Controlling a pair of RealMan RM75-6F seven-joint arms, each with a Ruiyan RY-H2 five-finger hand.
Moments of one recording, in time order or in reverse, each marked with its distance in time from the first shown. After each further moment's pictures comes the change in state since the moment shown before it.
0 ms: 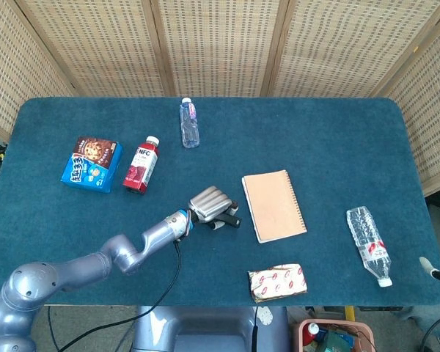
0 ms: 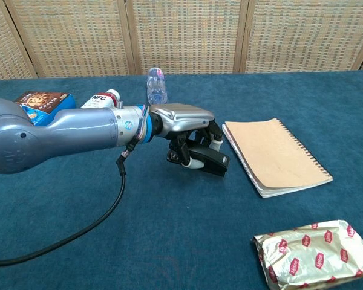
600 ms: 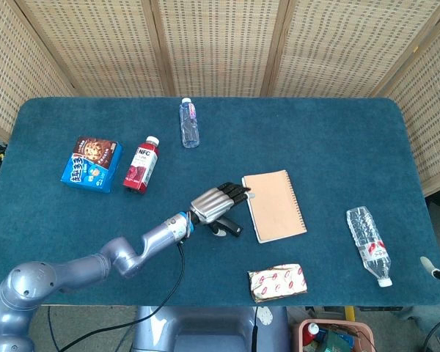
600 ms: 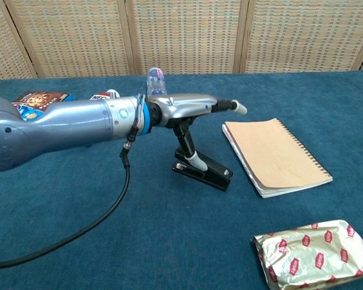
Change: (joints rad) left arm 0.013 0.079 0.003 -0.121 -0.019 0.091 -0.110; right arm -0.005 0.007 -0.001 -0.007 -0.016 0.011 0.013
